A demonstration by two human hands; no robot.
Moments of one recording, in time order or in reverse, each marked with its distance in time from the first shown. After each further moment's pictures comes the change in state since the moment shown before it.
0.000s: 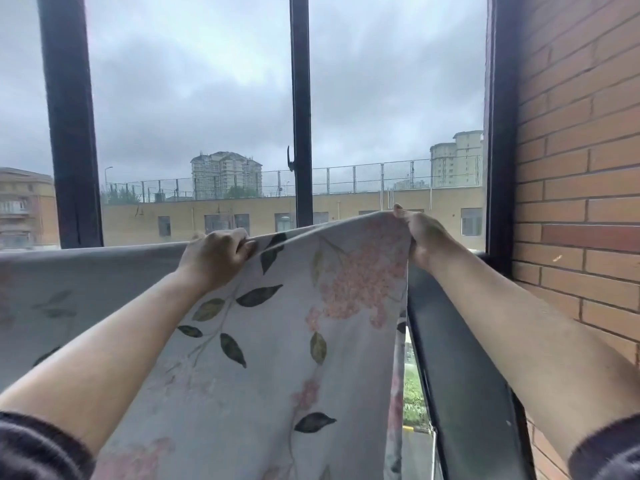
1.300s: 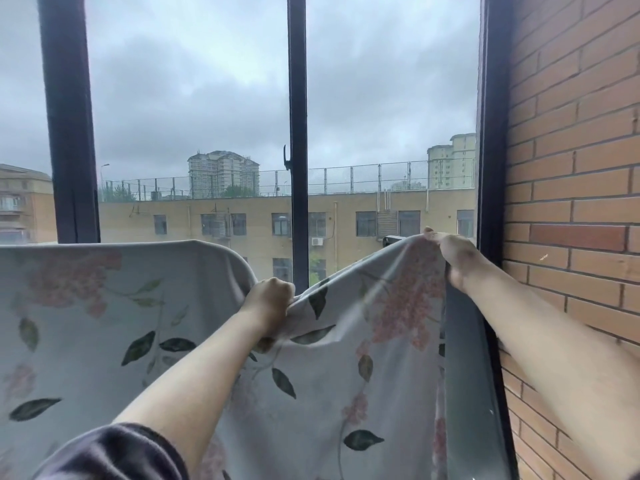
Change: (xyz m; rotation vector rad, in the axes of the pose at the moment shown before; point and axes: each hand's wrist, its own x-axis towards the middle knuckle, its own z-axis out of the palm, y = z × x) left_hand -0.040 0.086 0.062 0.098 -0.284 0.094; right_hand -0.020 0.016 -0.074 -0.228 0.166 -0.003
